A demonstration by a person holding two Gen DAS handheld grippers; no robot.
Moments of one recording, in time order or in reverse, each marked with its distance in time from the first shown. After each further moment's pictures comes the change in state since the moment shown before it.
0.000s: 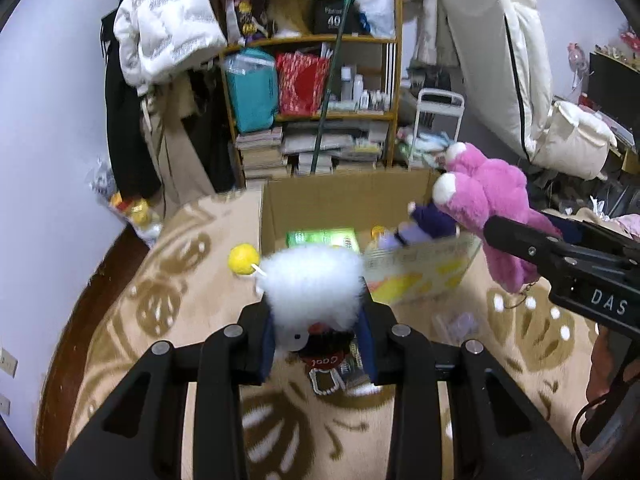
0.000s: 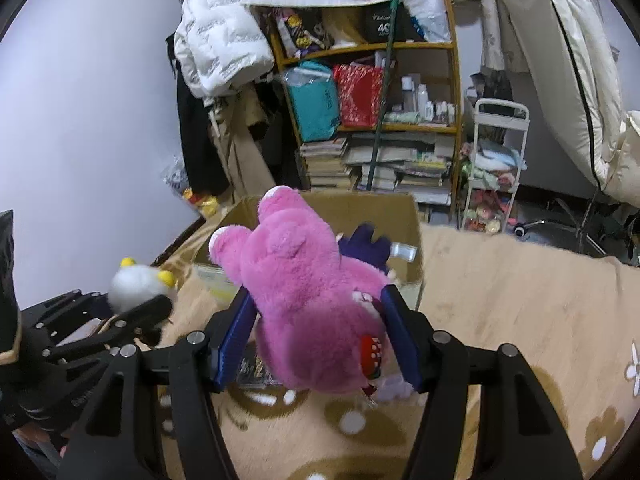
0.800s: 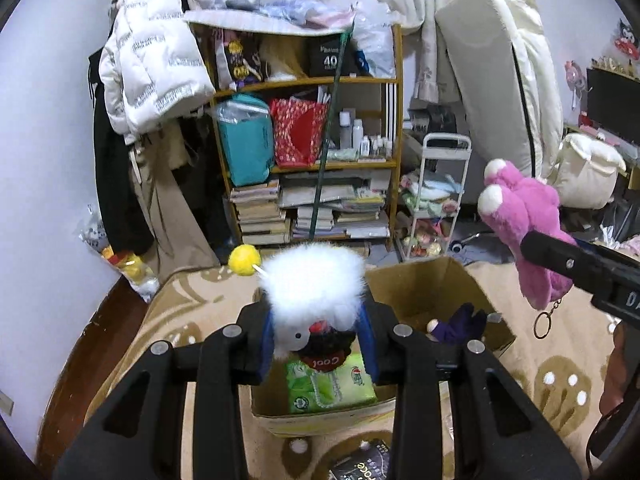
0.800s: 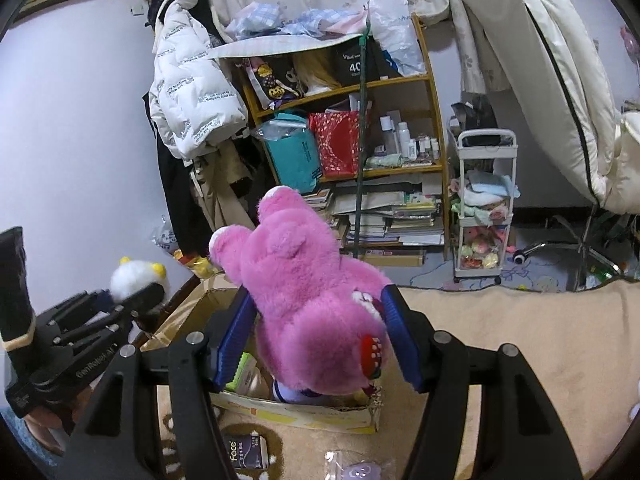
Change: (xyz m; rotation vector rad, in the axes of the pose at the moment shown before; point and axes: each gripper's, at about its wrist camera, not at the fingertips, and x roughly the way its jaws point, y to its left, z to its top) left arm 0.062 -0.002 0.073 0.026 -0.123 0.004; right arm 0.029 -0.052 0.057 0.102 -0.127 0.038
